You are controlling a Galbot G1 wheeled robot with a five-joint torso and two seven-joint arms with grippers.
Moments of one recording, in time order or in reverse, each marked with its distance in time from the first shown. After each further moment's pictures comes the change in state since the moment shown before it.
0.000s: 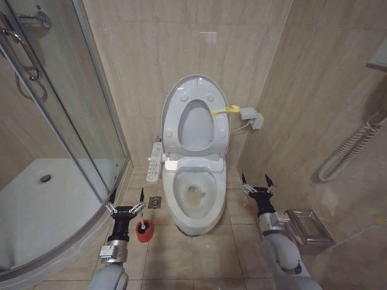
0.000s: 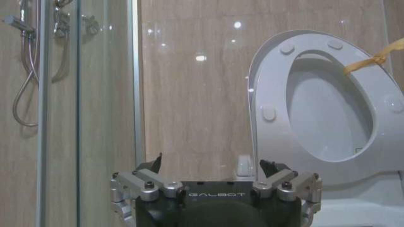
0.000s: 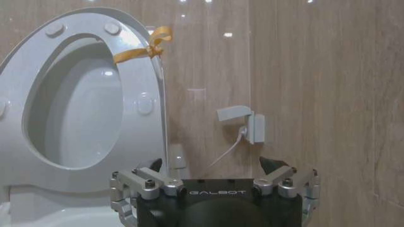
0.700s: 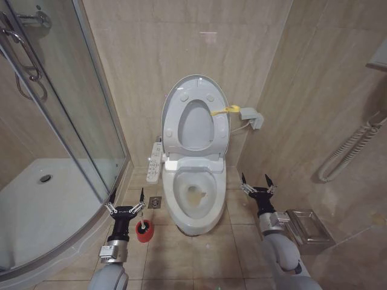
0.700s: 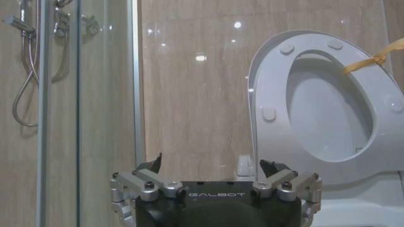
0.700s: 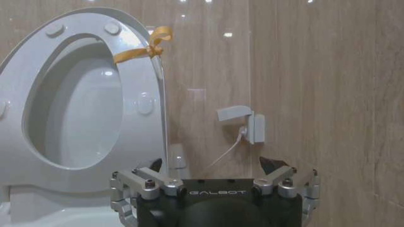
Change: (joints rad) left arm 0.000 0.000 0.000 0.000 0.000 0.000 0.000; right arm 0.000 0.000 0.000 0.000 0.000 0.000 0.000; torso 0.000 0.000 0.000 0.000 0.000
